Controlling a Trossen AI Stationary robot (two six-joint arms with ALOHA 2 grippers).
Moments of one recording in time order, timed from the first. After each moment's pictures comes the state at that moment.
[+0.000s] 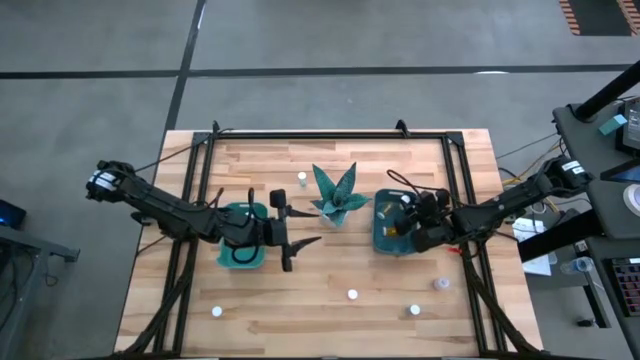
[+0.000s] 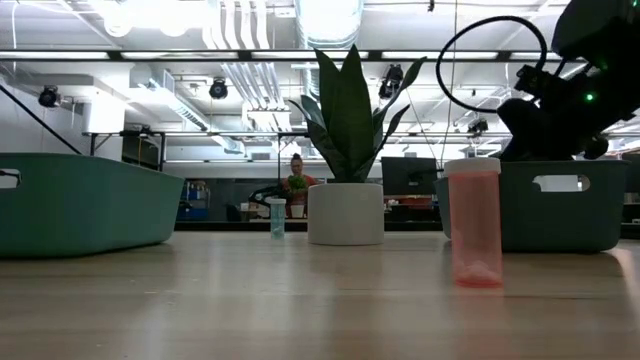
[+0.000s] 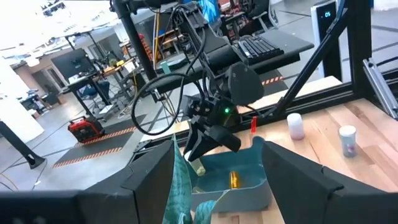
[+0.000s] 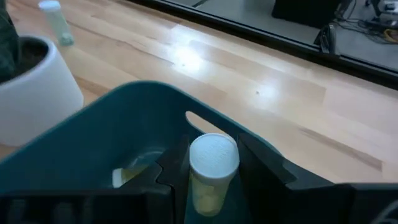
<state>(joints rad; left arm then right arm) -0.35 1.30 0.86 0.39 -0.51 0.32 0.34 1.11 0.41 -0.48 0.99 1.10</state>
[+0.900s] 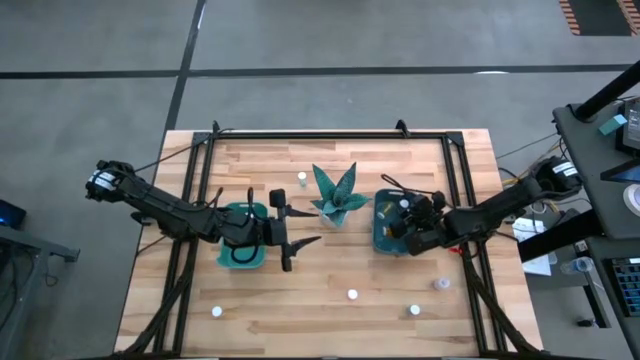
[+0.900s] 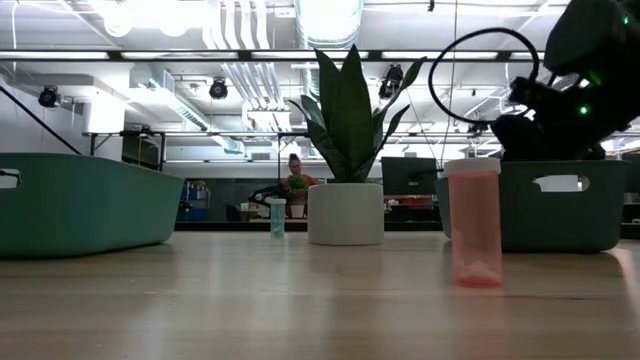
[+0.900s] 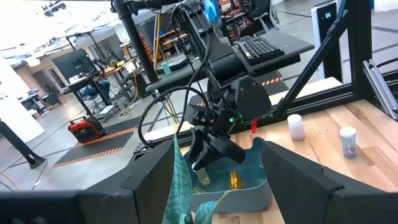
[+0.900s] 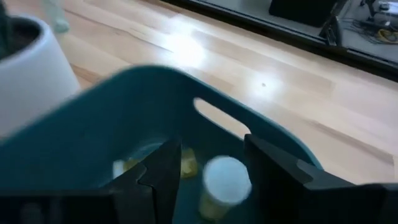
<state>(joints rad) -0.35 1.29 0.86 0.39 -0.51 0.32 0.34 1.23 0.42 -0.42 0.99 1.12</state>
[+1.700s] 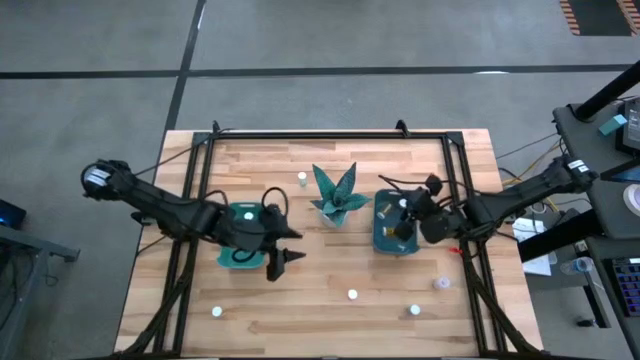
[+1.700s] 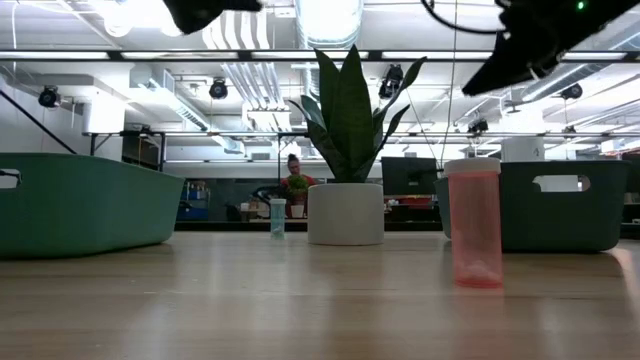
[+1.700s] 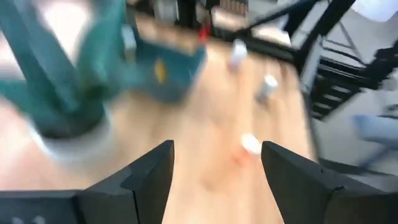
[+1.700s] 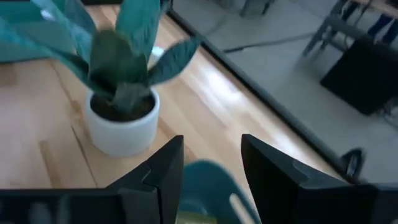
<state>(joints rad) -0.38 1.27 1.08 -0.35 -0.31 -0.55 0.36 0.99 0.68 -0.49 0.89 0.43</state>
